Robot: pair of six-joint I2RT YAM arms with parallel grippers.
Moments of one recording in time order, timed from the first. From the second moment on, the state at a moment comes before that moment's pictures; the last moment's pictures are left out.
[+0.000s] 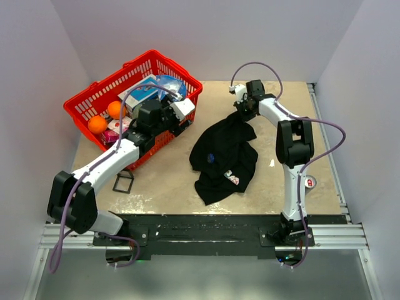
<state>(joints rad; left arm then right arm) -0.47 1.42 1.05 0.05 0.15 0.51 0.20 2.27 1.82 -0.52 -0.15 -0.35</state>
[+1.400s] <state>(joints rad) -0.51 1.53 1.45 0.17 0.48 0.48 0.20 1.65 1.80 -0.48 -0.26 -0.35</state>
